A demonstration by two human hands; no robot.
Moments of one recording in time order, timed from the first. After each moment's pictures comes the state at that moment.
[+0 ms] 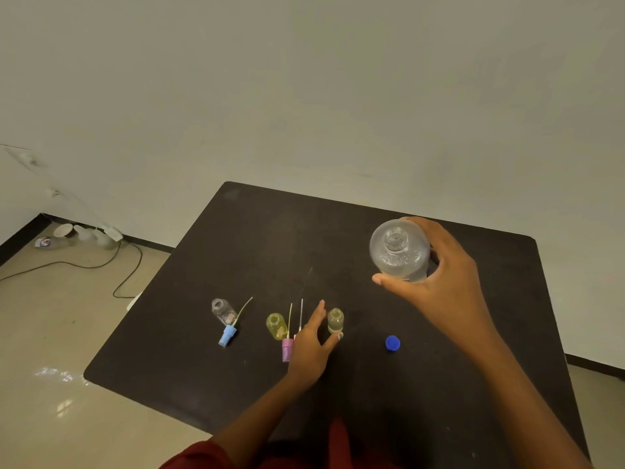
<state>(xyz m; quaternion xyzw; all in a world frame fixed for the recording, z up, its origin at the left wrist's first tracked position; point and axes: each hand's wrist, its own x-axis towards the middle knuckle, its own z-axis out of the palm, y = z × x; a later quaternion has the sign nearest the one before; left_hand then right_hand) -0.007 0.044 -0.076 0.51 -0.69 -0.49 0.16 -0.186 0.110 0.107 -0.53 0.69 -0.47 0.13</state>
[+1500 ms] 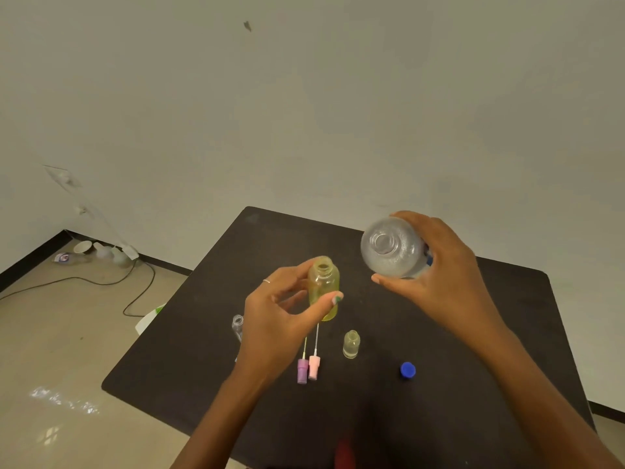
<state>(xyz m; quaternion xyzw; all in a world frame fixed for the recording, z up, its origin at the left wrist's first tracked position) 0.051 0.046 0.132 0.37 -0.70 -0.42 0.44 -0.157 0.091 0.155 -0.61 0.66 -0.43 0.06</state>
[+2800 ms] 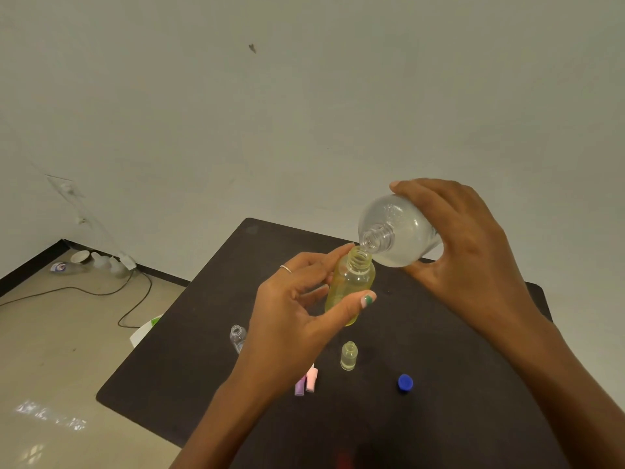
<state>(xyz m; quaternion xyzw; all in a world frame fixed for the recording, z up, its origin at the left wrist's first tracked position) 0.044 0.066 0.188 0.30 -0.75 -0.41 0.42 -0.157 0.099 0.209 -0.70 0.60 -0.35 -0.16</state>
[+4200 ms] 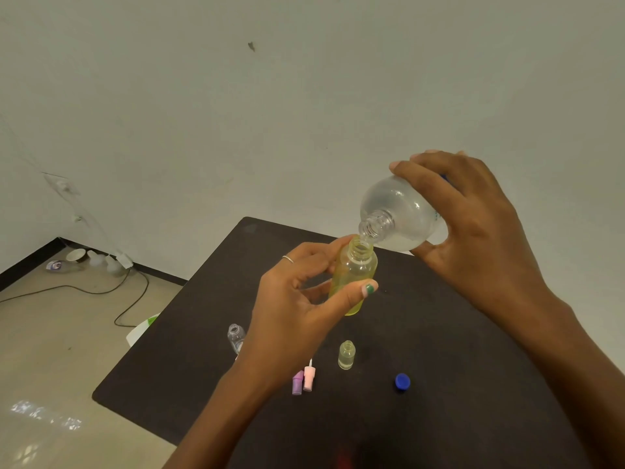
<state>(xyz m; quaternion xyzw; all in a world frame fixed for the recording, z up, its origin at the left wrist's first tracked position) 0.038 0.067 0.200 0.29 -0.72 -0.45 0.43 -0.159 0.096 0.230 -0.70 0.60 -0.30 -0.22</state>
